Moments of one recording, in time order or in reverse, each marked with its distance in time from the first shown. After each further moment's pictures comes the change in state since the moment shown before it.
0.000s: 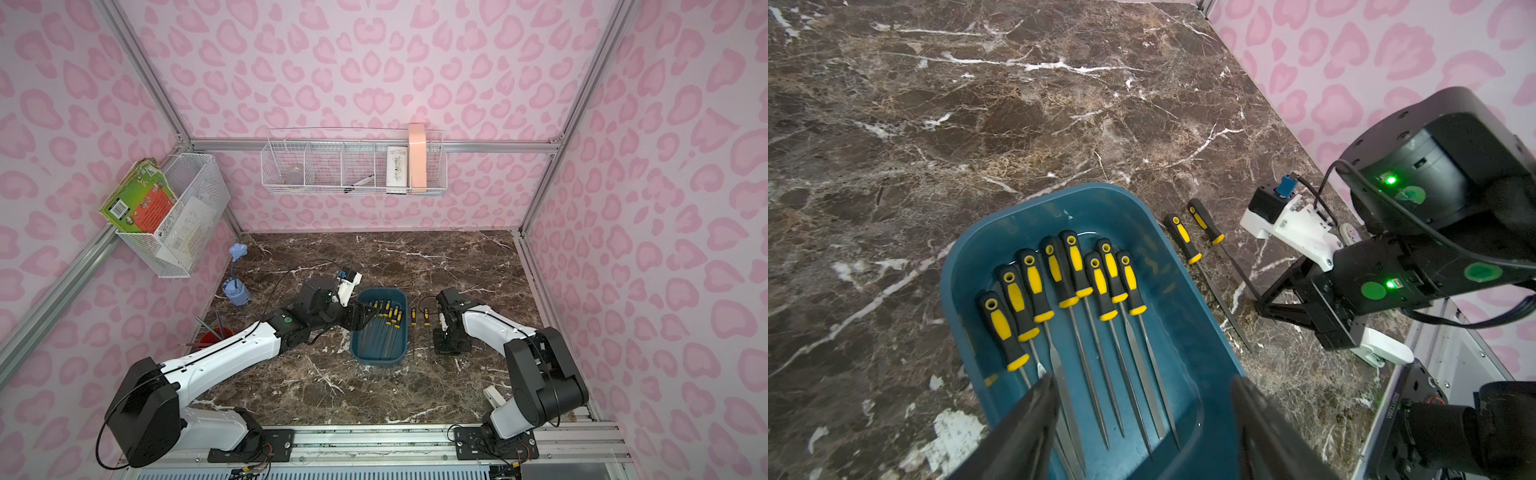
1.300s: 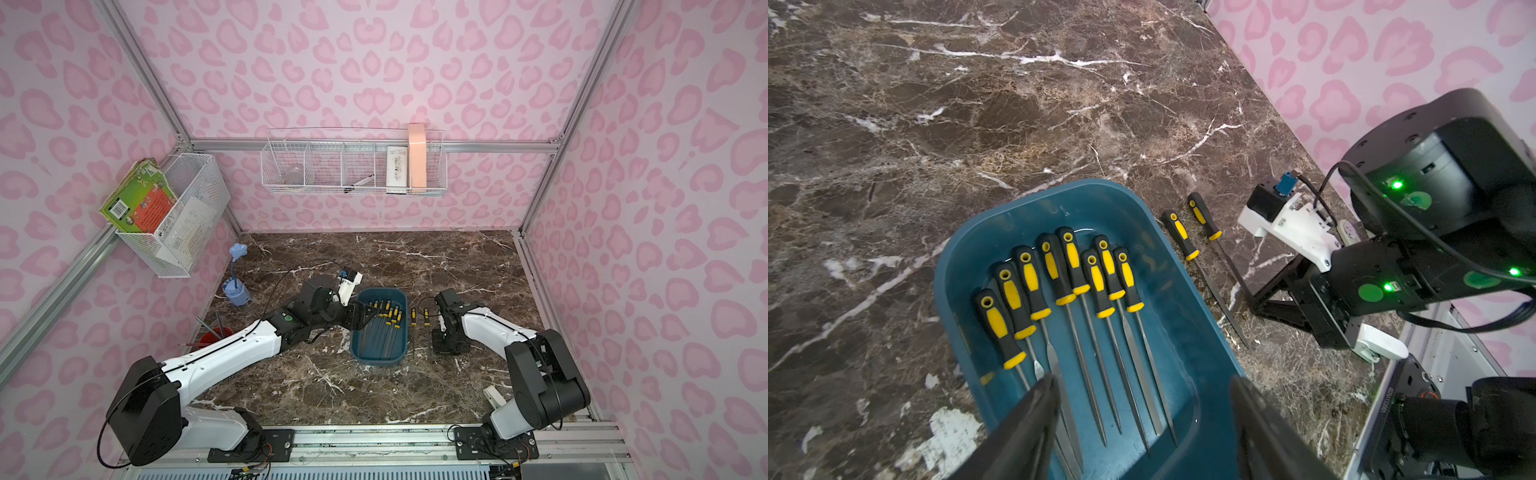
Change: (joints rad) left arm 0.005 0.003 0.015 -0.022 0.011 0.000; right arm 0.006 -0.015 -0.024 0.029 0.015 0.020
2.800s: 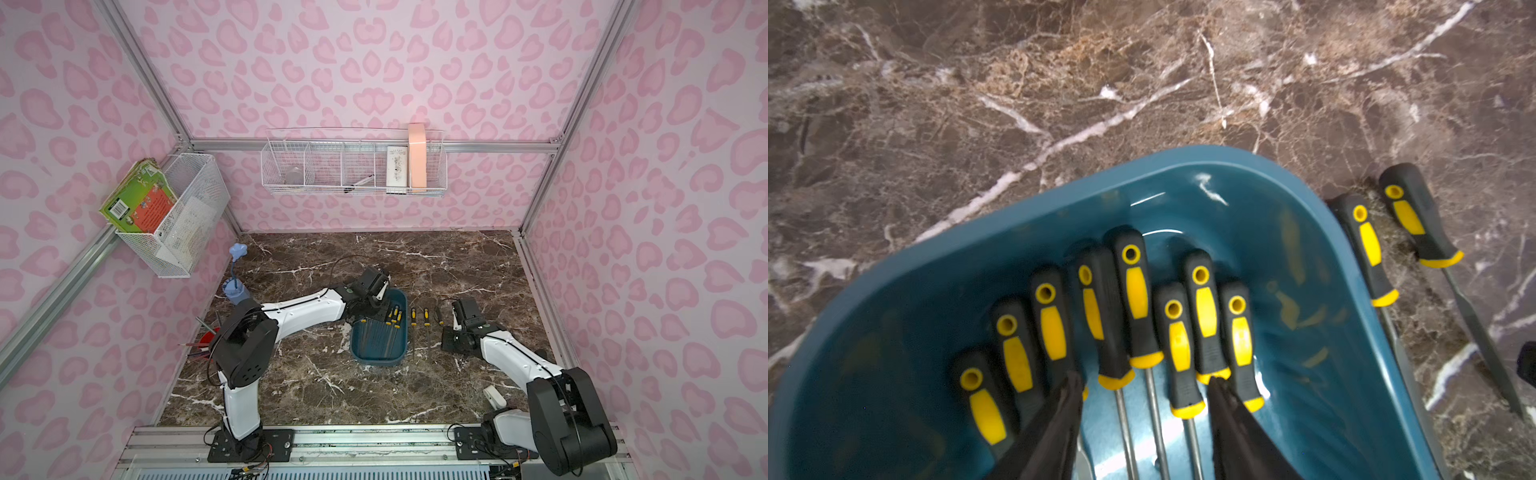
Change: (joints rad) left arm -0.074 0.589 0.467 -0.280 -0.266 -0.018; right arm -0.085 -0.217 -0.211 0.292 0.013 0.069
